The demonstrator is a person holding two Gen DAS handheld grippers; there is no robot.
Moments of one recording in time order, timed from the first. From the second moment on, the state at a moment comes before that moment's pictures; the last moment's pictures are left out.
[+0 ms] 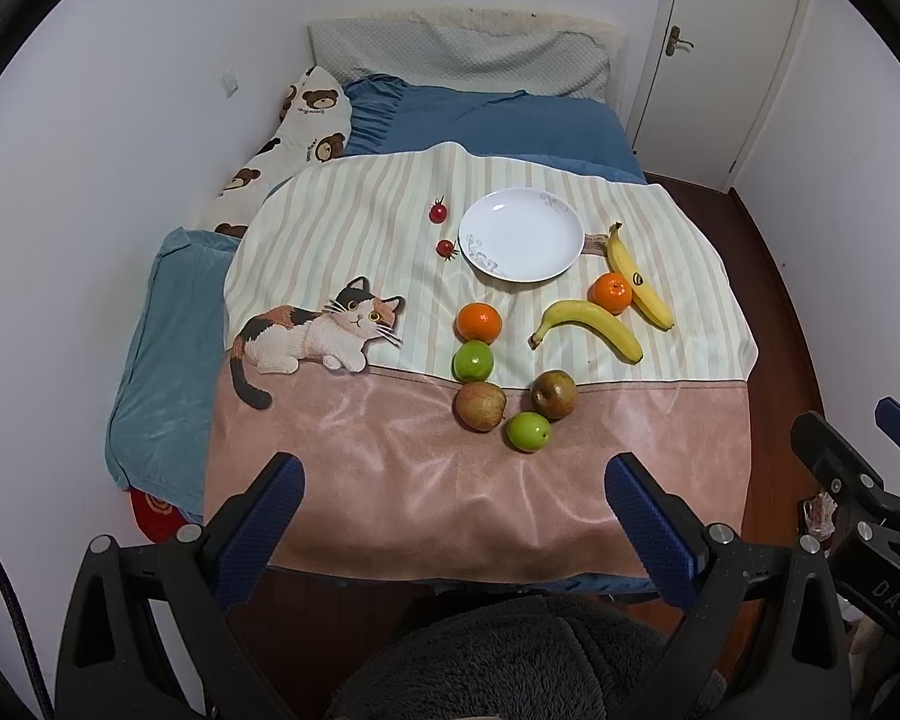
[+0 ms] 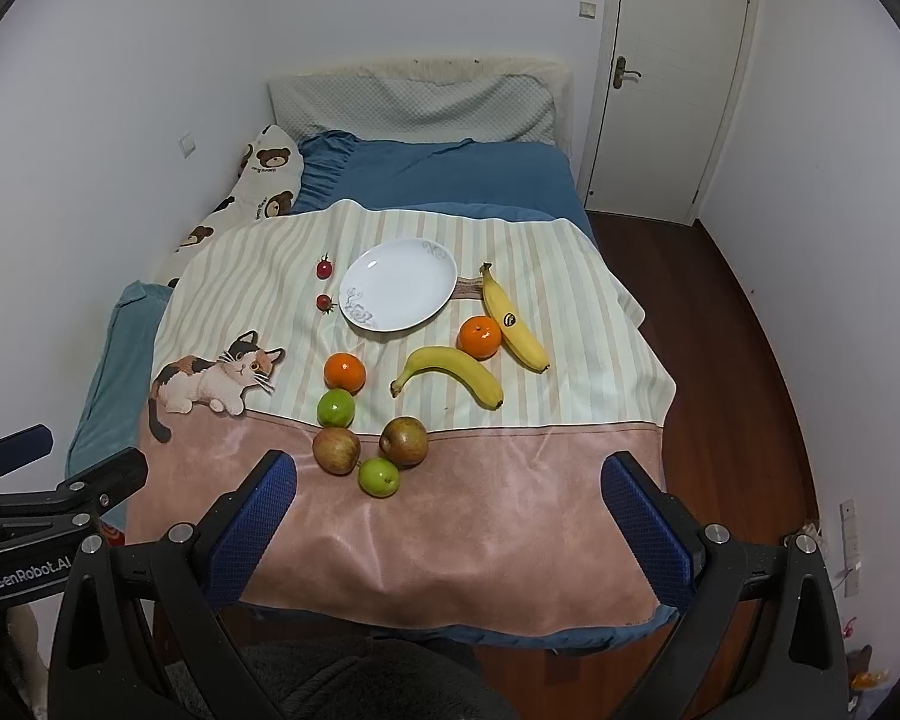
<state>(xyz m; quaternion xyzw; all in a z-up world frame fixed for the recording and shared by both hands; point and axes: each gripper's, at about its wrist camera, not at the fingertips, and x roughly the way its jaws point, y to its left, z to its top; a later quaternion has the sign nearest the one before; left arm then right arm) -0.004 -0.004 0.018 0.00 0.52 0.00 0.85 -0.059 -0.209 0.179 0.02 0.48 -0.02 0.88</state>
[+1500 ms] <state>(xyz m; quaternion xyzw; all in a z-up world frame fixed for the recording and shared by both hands) 0.092 -0.015 -0.043 -0.07 0.57 -0.03 0.82 0.034 -0.252 0.116 0.01 0.48 -0.04 0.87</state>
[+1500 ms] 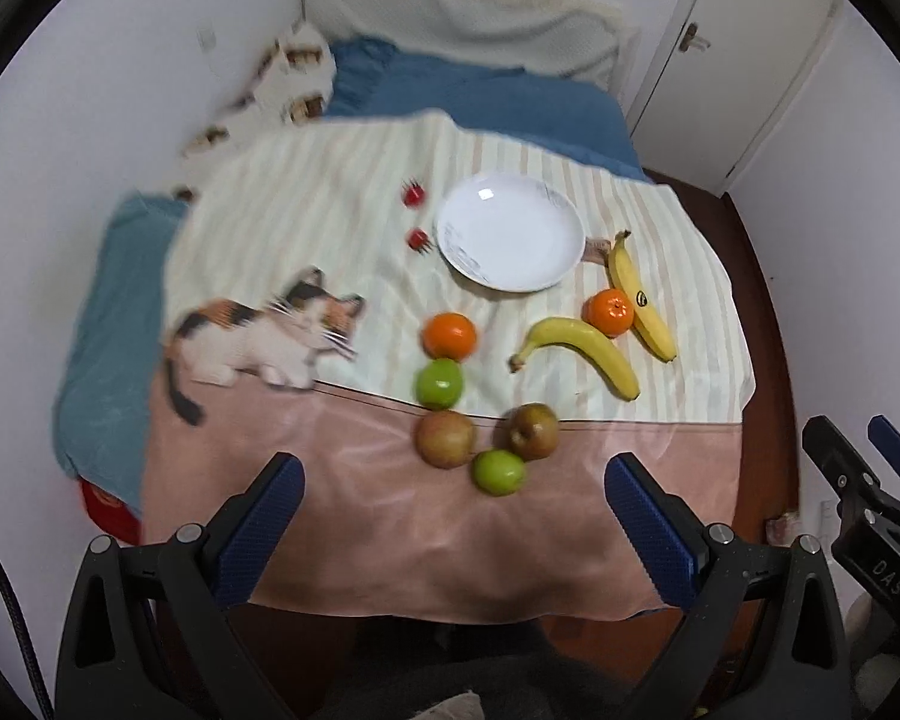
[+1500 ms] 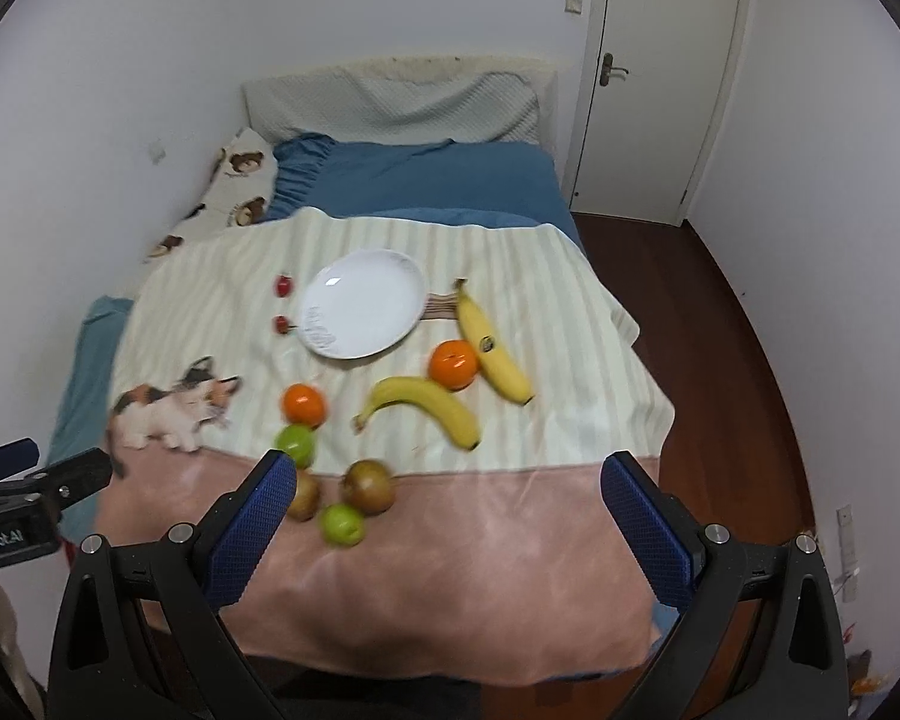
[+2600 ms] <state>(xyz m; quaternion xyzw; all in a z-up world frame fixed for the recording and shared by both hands) 0.290 -0.165 -0.279 -0.21 0.73 -0.06 0.65 0.286 -0.325 -0.213 -0.13 0.70 0.14 0.69</state>
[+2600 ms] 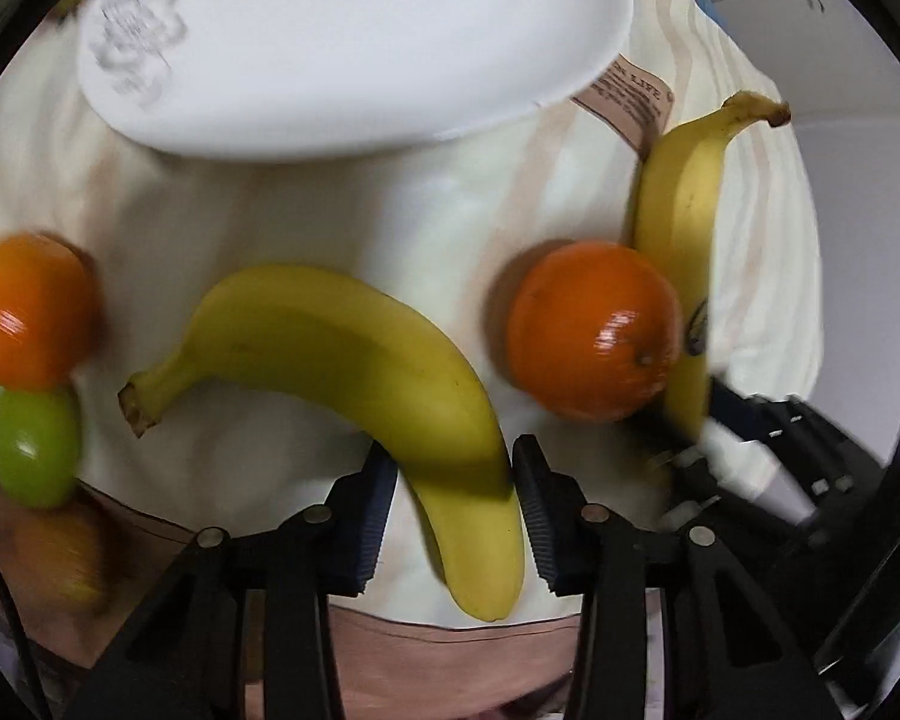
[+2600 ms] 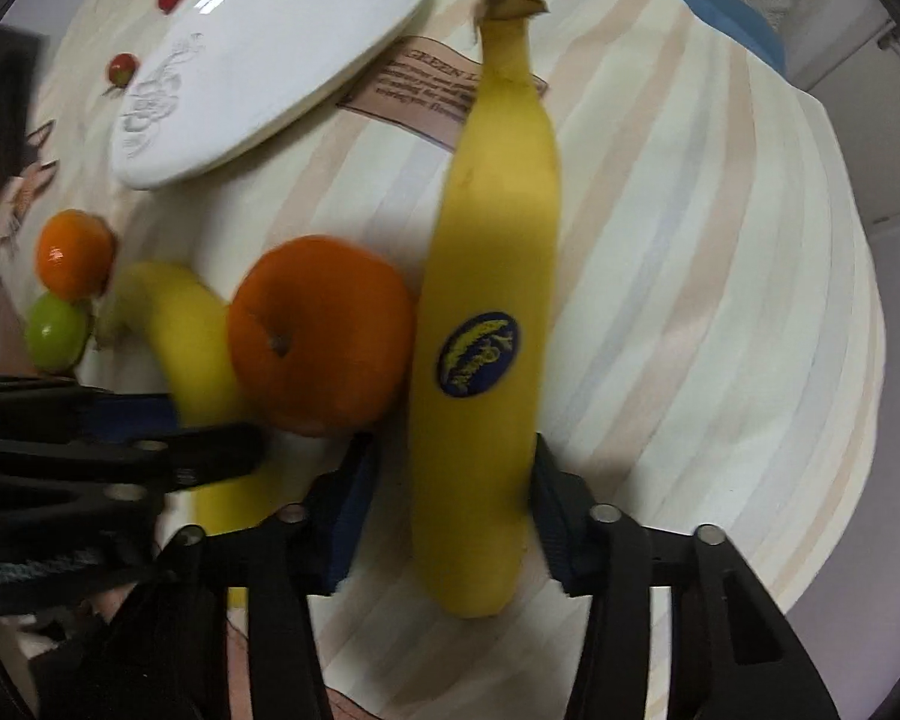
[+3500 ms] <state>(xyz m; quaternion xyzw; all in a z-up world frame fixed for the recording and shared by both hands) 0.268 -0.159 -0.249 -0.13 0.72 -0.02 0.68 0.199 -0.390 -0.211 0.03 0.71 0.04 0.70</state>
